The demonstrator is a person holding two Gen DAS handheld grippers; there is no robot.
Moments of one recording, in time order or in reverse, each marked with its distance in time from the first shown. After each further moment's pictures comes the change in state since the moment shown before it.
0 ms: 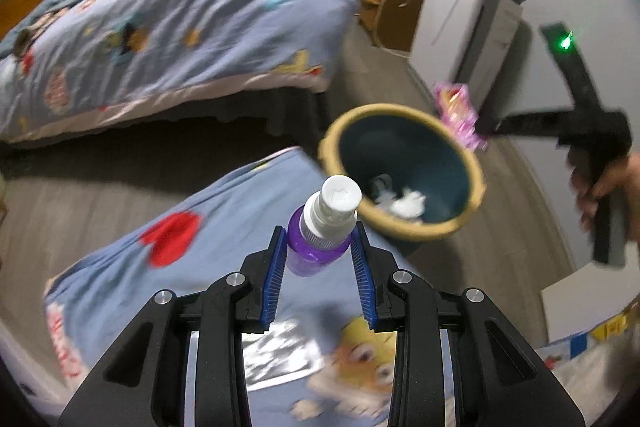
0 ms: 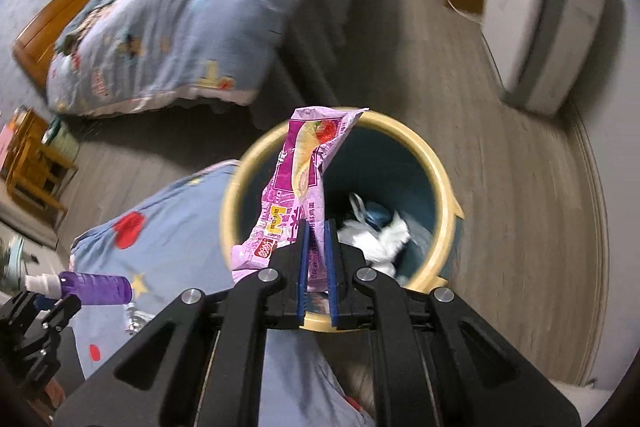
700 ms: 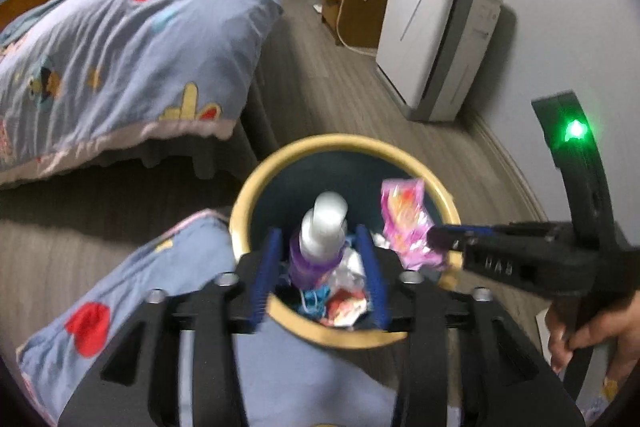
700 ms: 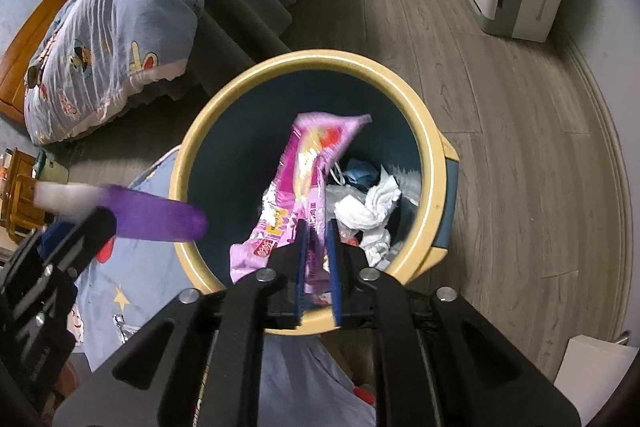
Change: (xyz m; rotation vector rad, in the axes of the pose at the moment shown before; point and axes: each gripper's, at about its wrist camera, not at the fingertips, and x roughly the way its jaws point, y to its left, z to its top) left arm 0.097 -0.073 0.076 0.068 -0.013 -0.047; right arm 0.045 -0.034 -0.010 0.143 0.078 0.002
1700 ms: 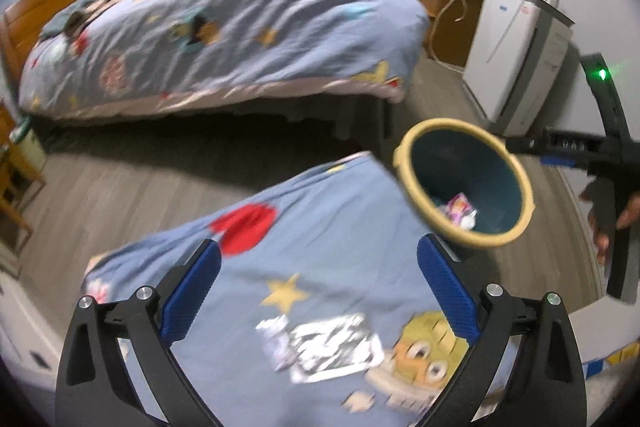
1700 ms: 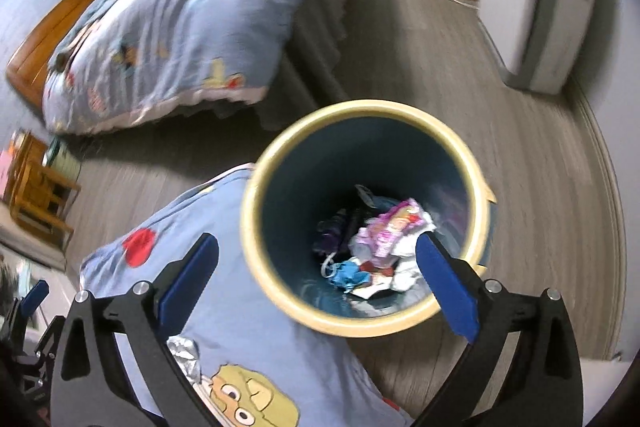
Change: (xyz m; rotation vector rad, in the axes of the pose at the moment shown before) left arm -0.141 0.125 -0.102 -0.186 0.009 0.240; right arm -0.040 0.092 -0.007 -0.161 -0.109 0.019
